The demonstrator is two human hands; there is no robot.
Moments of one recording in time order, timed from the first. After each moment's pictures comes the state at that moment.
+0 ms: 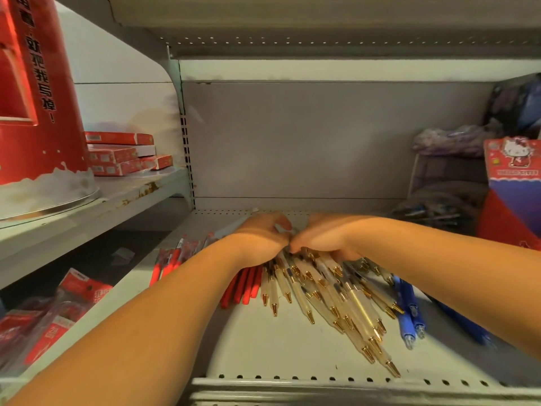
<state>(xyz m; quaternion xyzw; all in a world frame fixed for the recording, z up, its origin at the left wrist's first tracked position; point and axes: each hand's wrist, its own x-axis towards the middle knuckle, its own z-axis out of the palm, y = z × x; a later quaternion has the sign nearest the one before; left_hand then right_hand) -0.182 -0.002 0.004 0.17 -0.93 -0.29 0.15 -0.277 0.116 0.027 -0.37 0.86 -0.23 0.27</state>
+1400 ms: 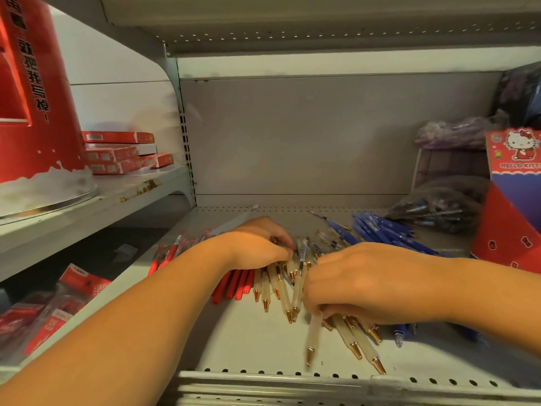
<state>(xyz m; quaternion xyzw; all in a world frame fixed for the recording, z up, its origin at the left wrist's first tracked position) -0.179 0.001 0.004 0.09 -0.98 -0.17 0.06 -0.263 0.213 0.010 -0.82 0.55 0.04 -0.16</state>
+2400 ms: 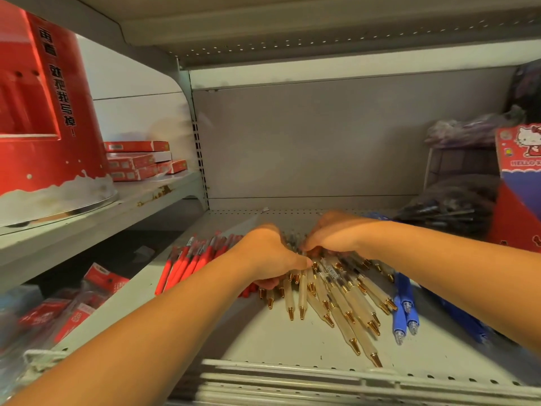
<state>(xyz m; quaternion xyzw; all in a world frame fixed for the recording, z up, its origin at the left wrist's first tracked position) -0.163 0.043 0.003 0.29 -0.89 -0.33 0.09 -0.294 0.136 0.021 -0.43 0.86 -0.21 0.16</state>
